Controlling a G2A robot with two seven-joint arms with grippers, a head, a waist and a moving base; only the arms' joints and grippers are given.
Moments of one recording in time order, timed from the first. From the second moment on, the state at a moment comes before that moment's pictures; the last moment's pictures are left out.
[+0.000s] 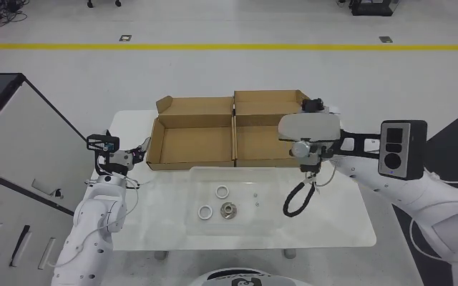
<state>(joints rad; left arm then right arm) 1.73 -1.15 -1.60 -1.80 1.33 0.00 0.00 -0.57 -0.91 0.51 -1.85 -1.01 -0.53 -1.29</state>
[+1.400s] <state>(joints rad) 1.73 -1.15 -1.60 -1.80 1.33 0.00 0.00 -0.64 -0.92 0.57 -1.84 -1.00 -0.51 -1.21</state>
